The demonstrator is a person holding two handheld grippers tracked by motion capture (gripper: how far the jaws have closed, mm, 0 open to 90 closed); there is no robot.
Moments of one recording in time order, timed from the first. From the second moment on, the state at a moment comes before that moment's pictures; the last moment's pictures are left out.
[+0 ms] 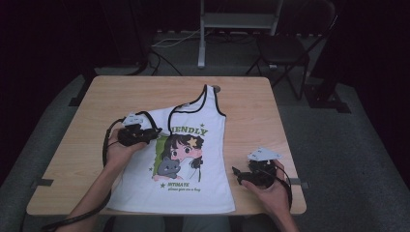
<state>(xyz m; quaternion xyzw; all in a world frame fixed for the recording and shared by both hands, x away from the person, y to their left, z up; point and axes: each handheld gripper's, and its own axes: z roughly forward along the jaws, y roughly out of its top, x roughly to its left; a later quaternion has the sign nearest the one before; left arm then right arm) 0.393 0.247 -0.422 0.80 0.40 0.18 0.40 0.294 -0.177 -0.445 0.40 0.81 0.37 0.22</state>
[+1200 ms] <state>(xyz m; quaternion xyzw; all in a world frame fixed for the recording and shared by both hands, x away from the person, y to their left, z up) 0.415 0.215 -0.416 0.92 0.23 0.16 0.29 0.294 -0.177 -0.445 0.40 0.81 0.37 0.22</state>
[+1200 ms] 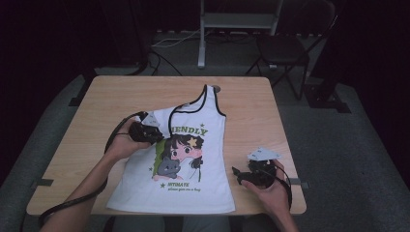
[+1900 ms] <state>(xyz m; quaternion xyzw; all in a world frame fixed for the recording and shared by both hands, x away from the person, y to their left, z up) 0.401 0.215 -0.417 0.92 0.23 0.15 0.28 0.294 -0.177 -0.445 0.40 0.81 0.37 0.22</state>
